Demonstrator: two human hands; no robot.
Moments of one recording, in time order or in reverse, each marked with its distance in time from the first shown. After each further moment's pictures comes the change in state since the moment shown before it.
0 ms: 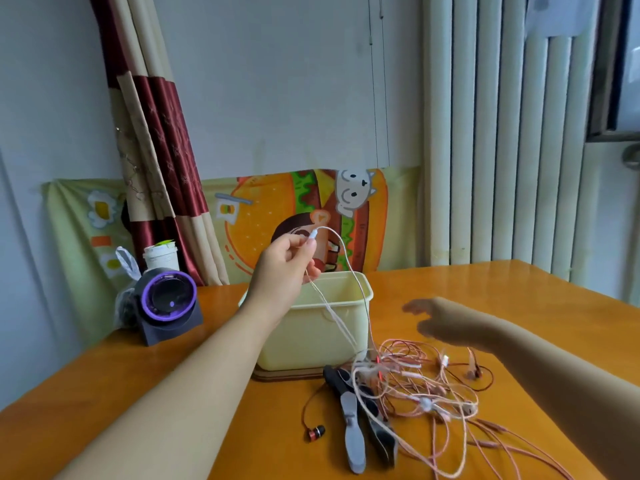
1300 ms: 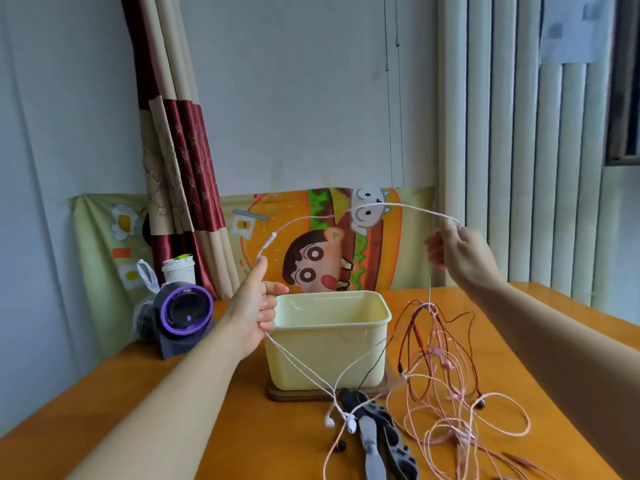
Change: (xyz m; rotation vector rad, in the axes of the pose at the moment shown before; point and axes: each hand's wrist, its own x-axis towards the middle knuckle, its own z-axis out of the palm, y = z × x) left_hand 0.006 -0.011 -0.061 -0.314 0.037 -0.514; right_hand 0.032 -0.054 -0.055 0.636 0.766 -0.247
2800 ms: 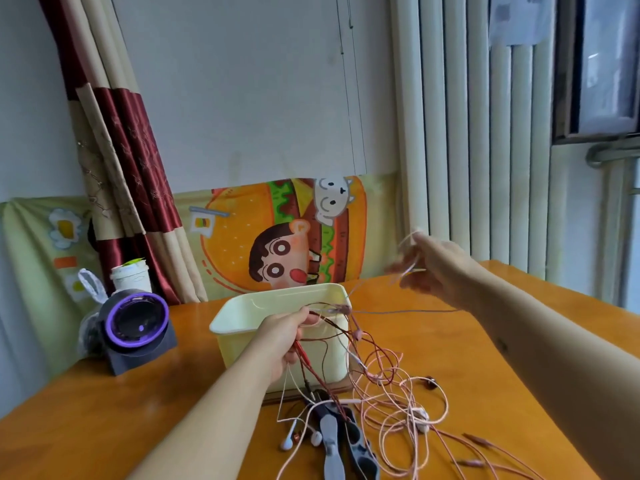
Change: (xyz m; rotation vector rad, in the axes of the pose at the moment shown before) left_hand 0.022 -0.074 0.077 0.297 -0.017 -0.093; right_hand -0.018 0.008 -0.035 0.186 -0.218 0.428
